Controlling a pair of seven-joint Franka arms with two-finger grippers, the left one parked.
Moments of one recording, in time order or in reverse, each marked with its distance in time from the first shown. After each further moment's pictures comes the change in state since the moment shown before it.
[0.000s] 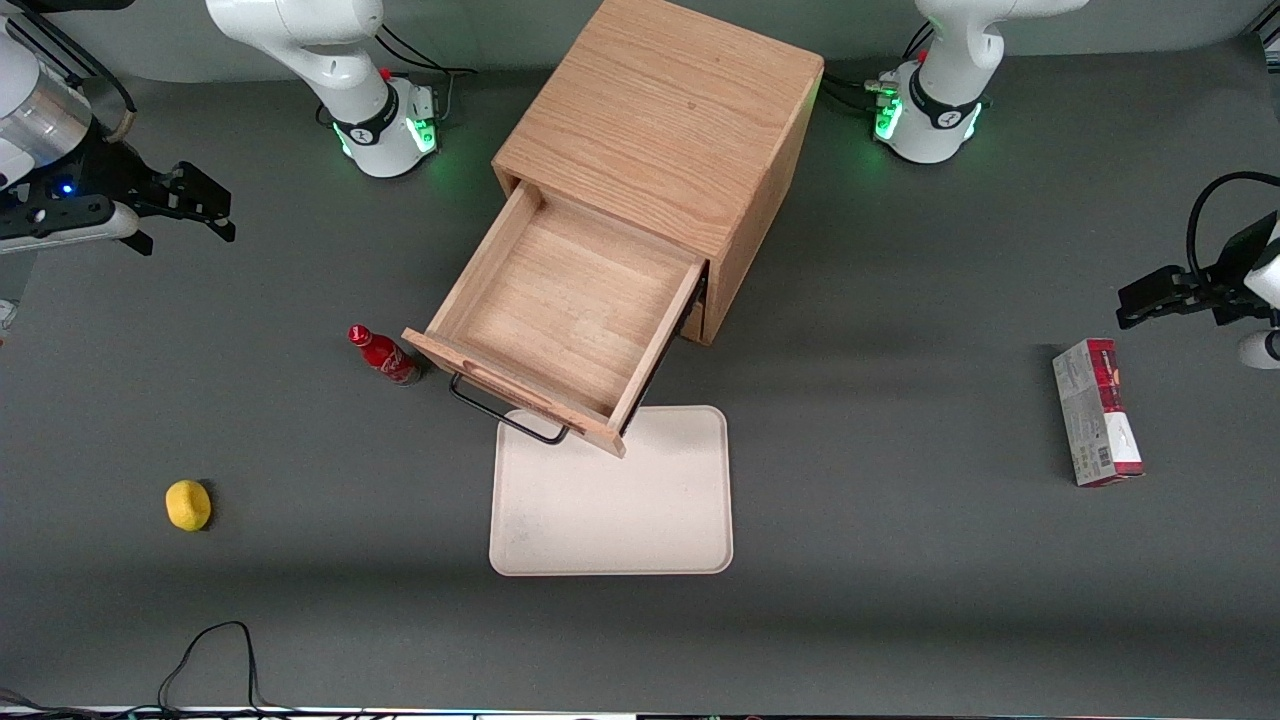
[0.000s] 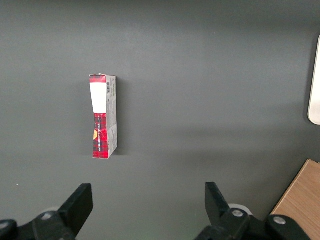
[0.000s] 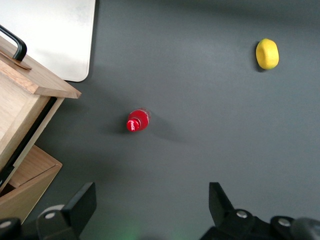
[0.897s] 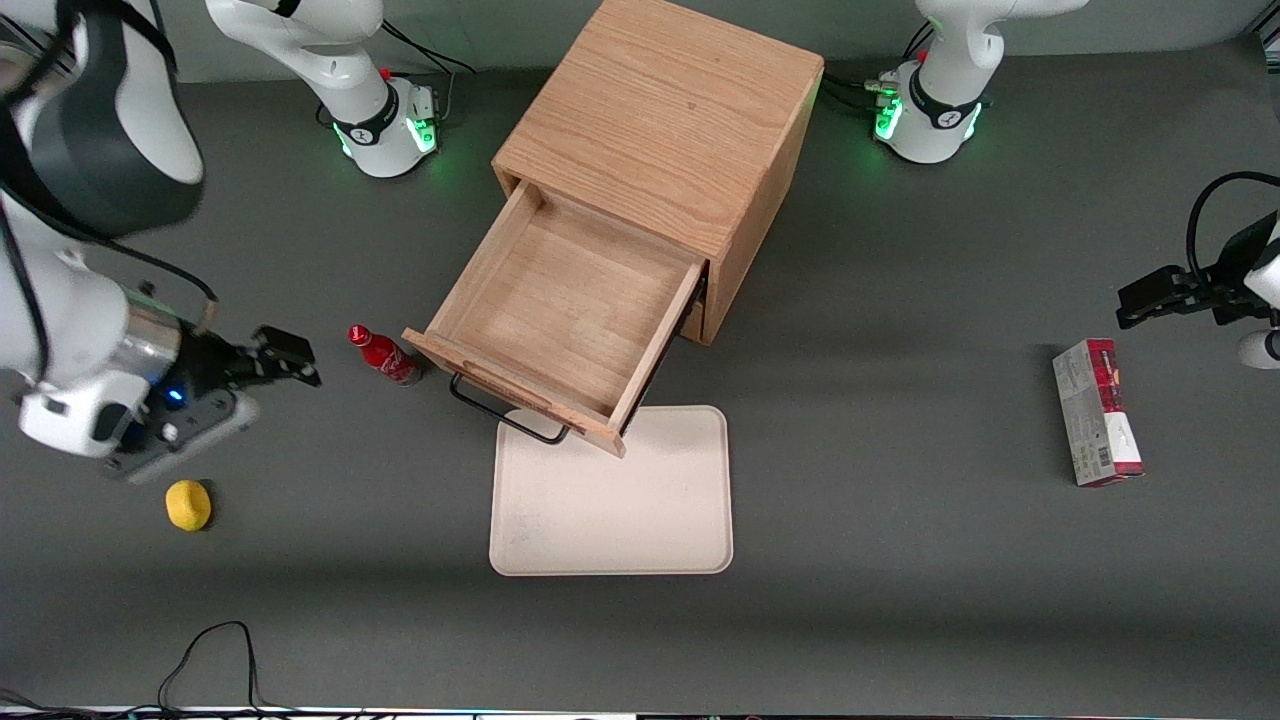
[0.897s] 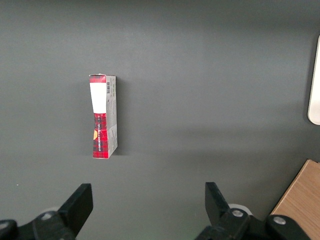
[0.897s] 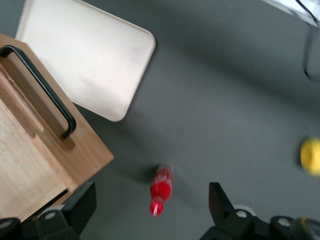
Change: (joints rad) arm 0.000 0.560 0.145 0.597 -0.004 -0.089 -0.087
